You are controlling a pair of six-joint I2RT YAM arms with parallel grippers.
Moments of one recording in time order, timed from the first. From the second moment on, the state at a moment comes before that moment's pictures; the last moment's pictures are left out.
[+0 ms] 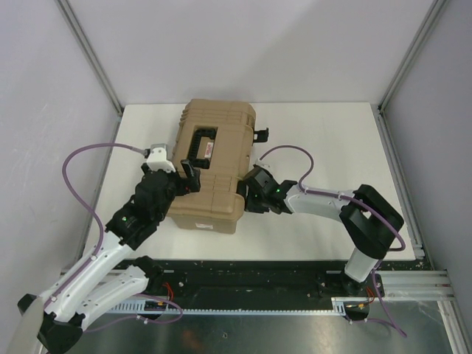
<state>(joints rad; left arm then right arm) -0.63 0.76 0.73 -0.32 -0.42 -0.40 0.89 1.70 1.03 -0.25 0.09 0.91</state>
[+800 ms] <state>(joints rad) -0.62 0.88 0.95 -0.57 -0.36 -0.41 0.69 1.32 0.85 -0.20 0.25 1.04</state>
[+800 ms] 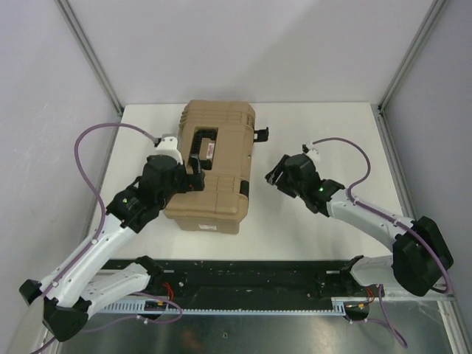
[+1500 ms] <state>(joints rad) -0.38 1.13 1.14 -0.53 -0.19 -0.36 0.36 1.76 1.21 0.22 -0.13 0.90</state>
